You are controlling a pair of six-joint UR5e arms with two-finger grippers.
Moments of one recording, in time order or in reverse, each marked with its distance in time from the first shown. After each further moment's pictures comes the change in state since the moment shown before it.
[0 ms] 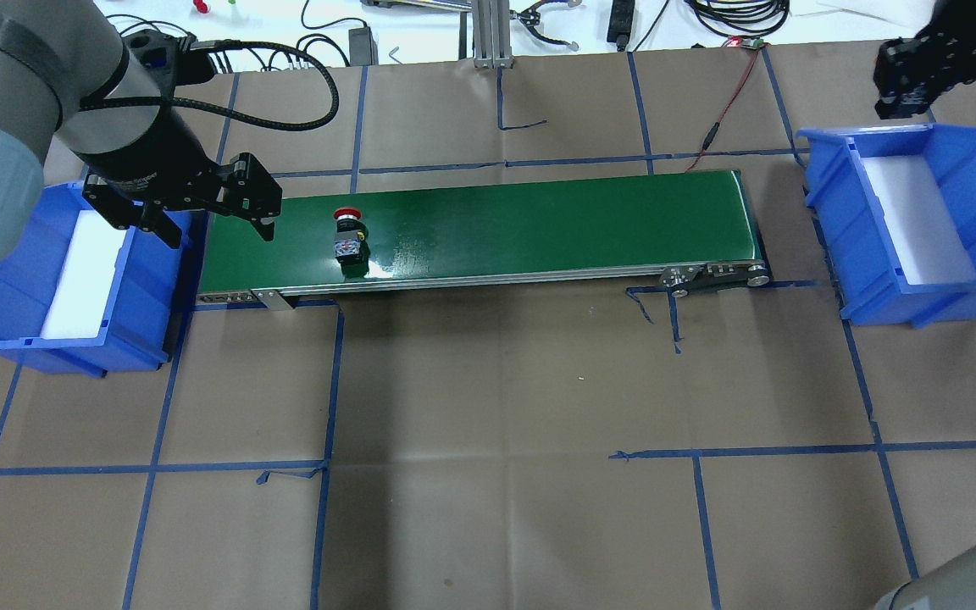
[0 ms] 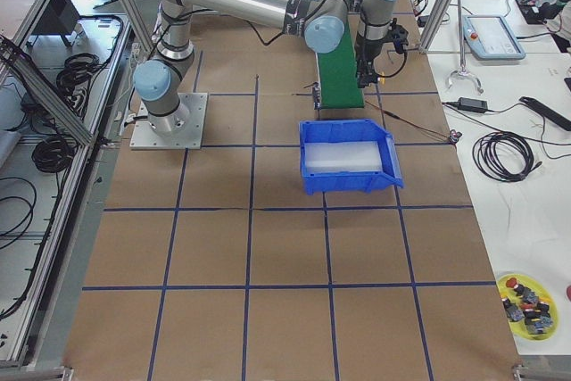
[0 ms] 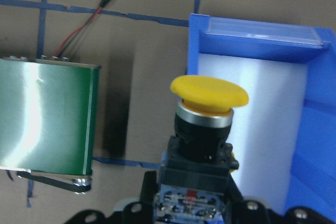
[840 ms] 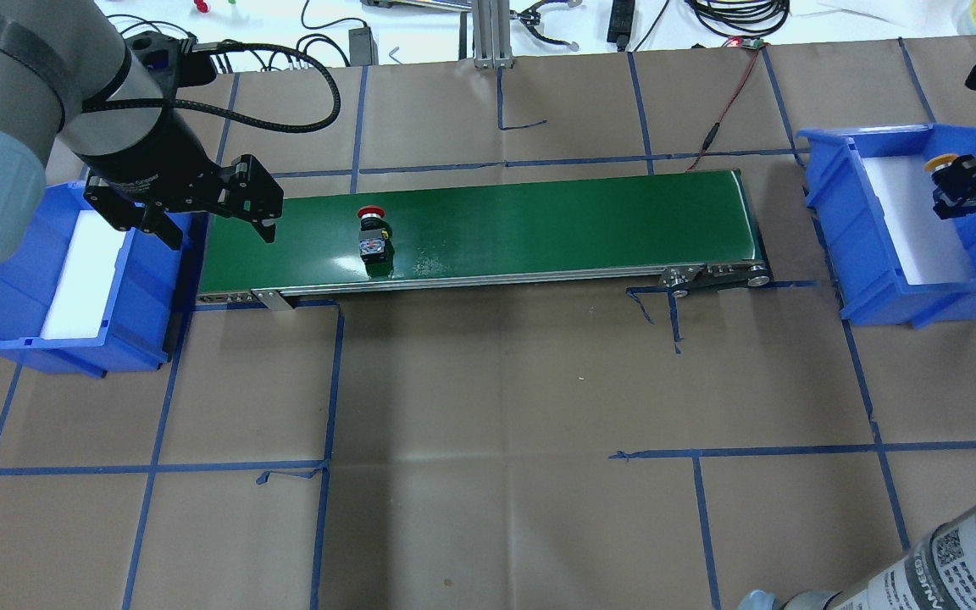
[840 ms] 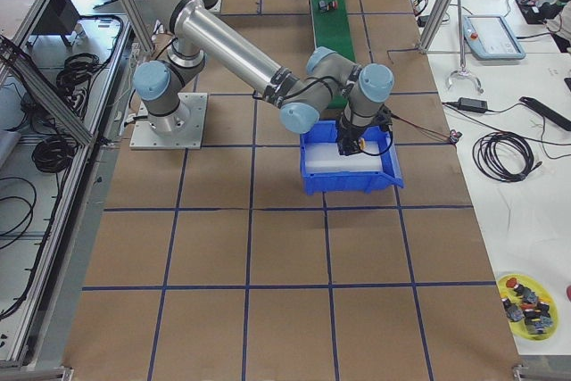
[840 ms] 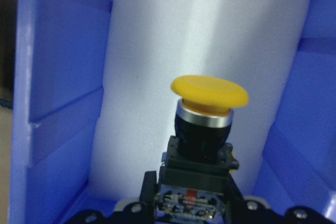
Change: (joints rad) left arm -0.002 0.000 -0.002 0.000 0.000 -0.001; right arm -0.177 0.081 0.205 -0.149 0.006 -0.251
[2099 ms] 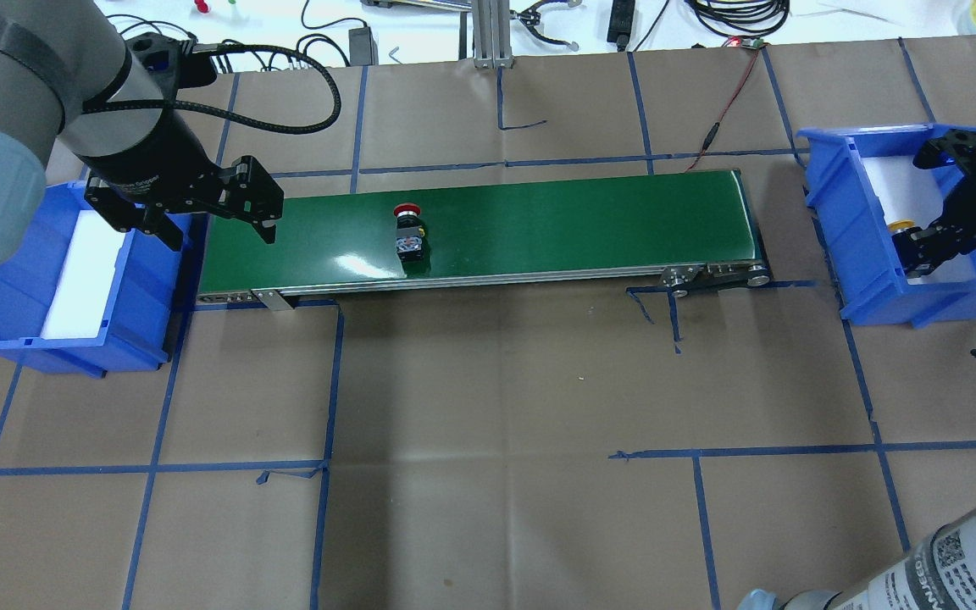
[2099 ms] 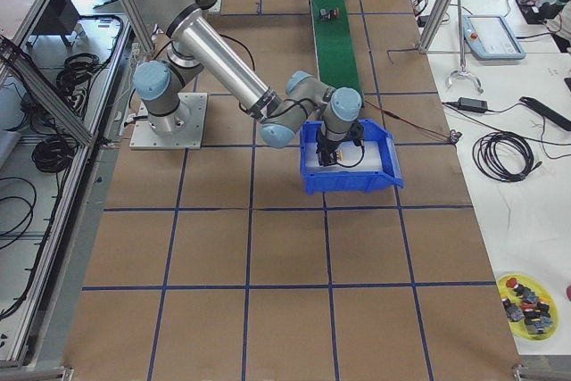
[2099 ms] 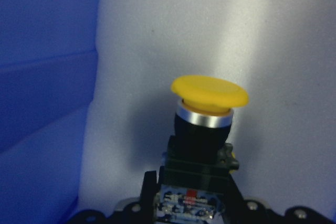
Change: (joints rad) left arm 0.000 0.001 -0.002 -0.001 -0.001 0.001; right arm -0.002 -0.006 0.212 -0.192 -0.006 0.008
